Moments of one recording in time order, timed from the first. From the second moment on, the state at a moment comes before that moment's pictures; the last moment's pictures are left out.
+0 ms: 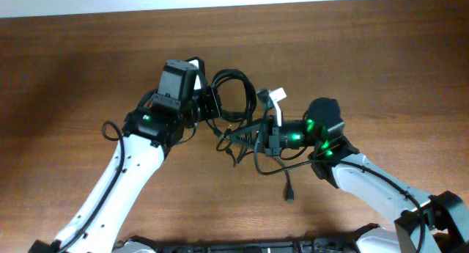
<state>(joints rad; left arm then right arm) -0.39 1.40 1.15 -0.58 0.19 -0.56 0.42 1.43 0.58 0.78 -1.14 0.90</state>
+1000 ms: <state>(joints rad) -0.44 1.27 1.15 -0.58 0.56 -0.03 0.30 1.43 0.59 0.59 -0.74 0.94</state>
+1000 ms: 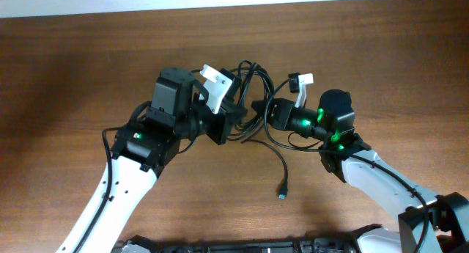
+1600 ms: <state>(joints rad) -0.44 1.27 1.15 -0.66 0.57 0.18 0.06 1.43 0.59 0.38 -0.78 0.85</state>
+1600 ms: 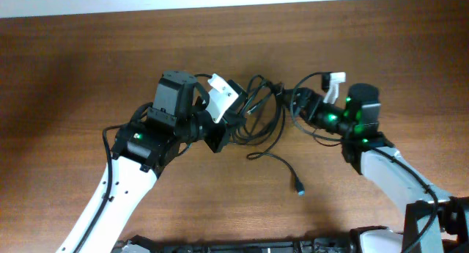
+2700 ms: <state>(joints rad) -0.44 1.15 1.15 -0.54 0.64 0.19 0.00 1.43 0.59 0.13 -0.71 0.44</state>
